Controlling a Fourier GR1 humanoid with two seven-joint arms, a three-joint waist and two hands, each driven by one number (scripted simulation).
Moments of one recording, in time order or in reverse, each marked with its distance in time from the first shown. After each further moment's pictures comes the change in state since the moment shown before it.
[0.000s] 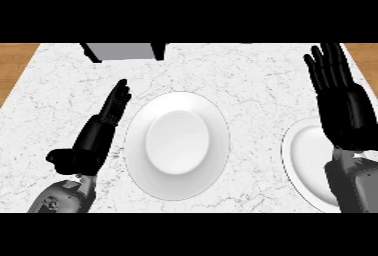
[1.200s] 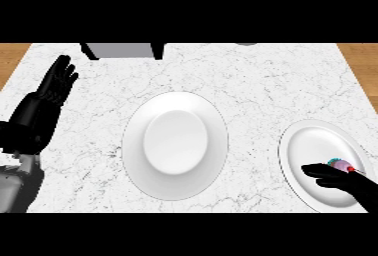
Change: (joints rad) left arm -0.051 0.171 0.236 0.032 0.069 -0.109 0.047; right arm 0.498 -0.397 0.143 0.022 0.154 0.505 -0.772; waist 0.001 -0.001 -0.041
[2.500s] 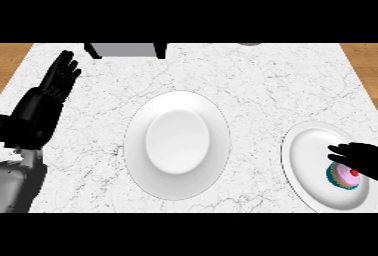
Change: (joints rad) left arm -0.031 -0.037 0.032 0.006 -0.035 -0.046 0.028; right arm -0.062 -0.388 -0.073 -0.197 0.534 0.147 0.492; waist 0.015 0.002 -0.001
